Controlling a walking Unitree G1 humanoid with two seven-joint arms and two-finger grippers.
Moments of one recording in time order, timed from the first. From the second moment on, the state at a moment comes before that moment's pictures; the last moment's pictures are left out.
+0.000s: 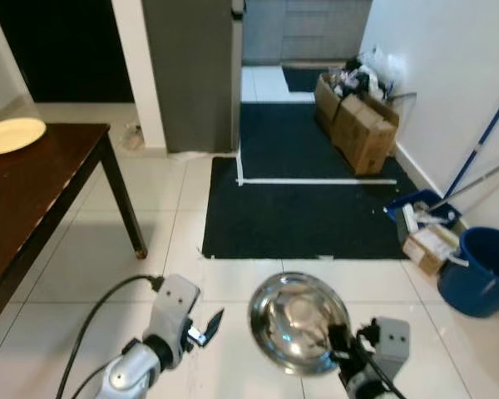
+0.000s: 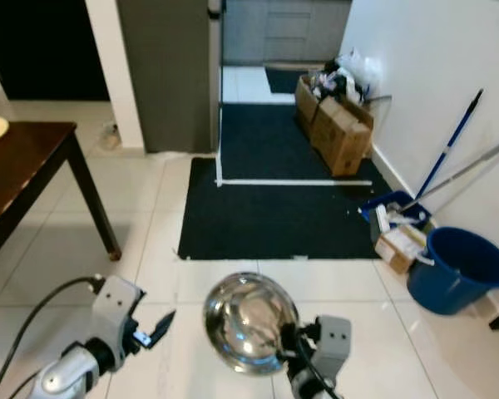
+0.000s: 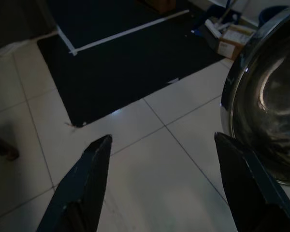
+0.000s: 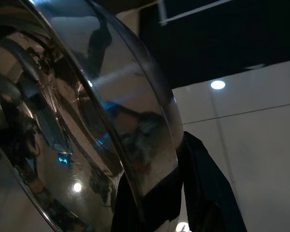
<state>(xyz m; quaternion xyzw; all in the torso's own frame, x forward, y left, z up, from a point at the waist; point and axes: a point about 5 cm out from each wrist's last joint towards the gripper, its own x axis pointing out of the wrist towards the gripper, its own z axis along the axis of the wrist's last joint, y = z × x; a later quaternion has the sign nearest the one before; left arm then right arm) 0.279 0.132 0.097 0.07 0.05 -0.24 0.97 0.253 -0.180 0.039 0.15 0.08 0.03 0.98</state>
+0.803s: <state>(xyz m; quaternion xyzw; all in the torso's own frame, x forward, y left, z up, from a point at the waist) 0.281 0.127 0.097 0.07 0.05 -0.25 0.97 0.256 -0.197 0.045 0.14 0.07 0.01 0.99</state>
